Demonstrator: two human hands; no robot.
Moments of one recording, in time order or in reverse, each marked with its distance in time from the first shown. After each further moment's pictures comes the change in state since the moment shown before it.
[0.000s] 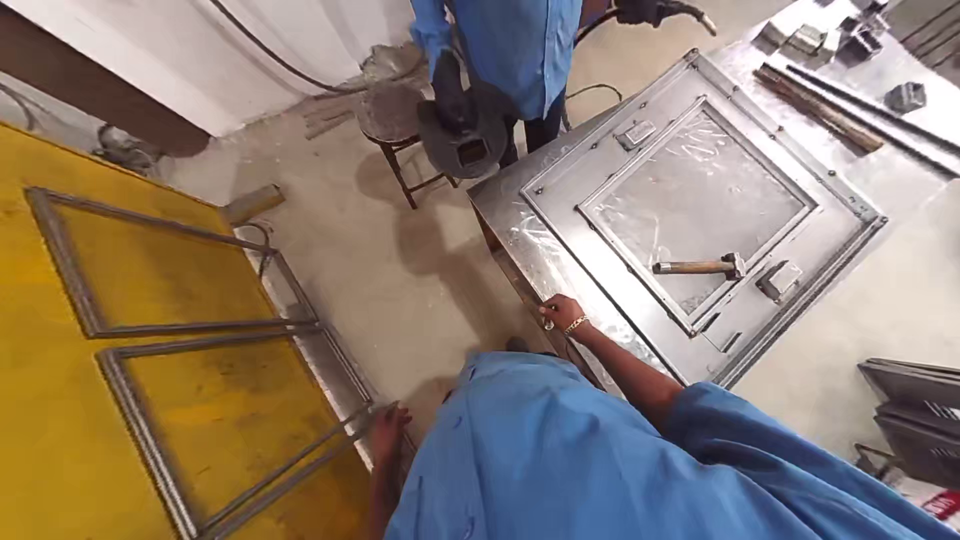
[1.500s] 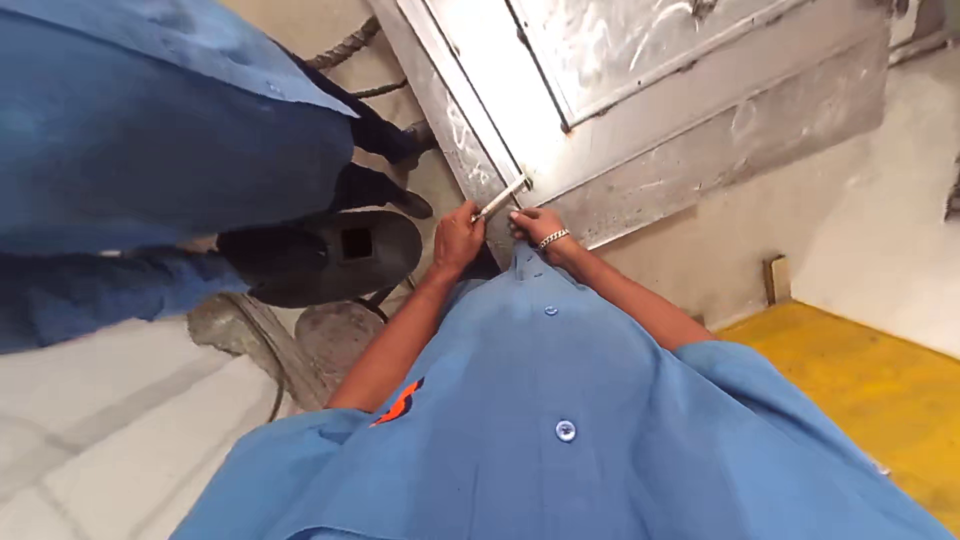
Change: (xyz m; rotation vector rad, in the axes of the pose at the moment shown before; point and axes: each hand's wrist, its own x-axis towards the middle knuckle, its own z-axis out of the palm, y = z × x) left_hand 0.333 0.679 0.363 1.378 -1.278 1.462; right_hand 0.362 -0.160 -0.076 1.669 0.990 0.726
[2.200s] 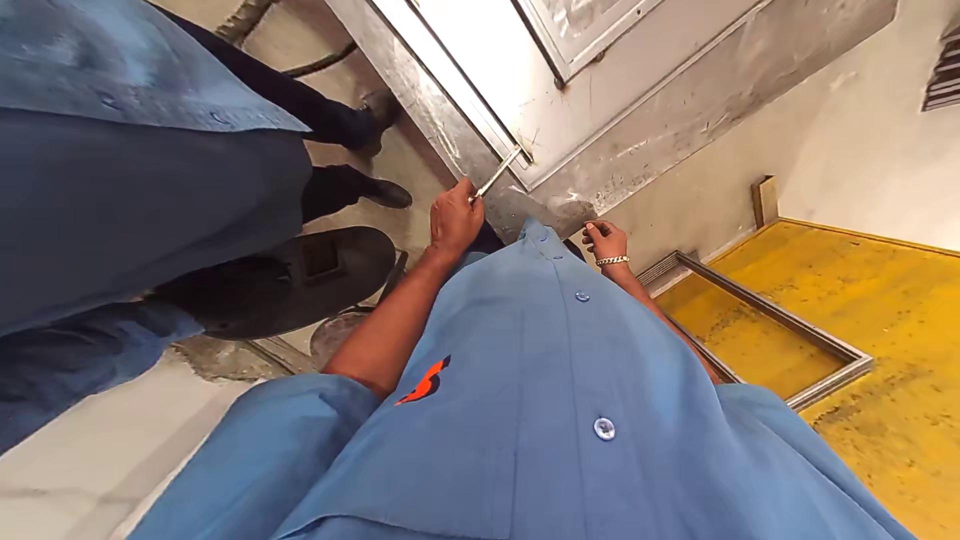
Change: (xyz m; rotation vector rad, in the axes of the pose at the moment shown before) left_hand 0.039 -0.025 -0.012 0.065 -0.169 0.045; right_hand -0.050 0.119 -0.053 -0.040 0.619 0.066
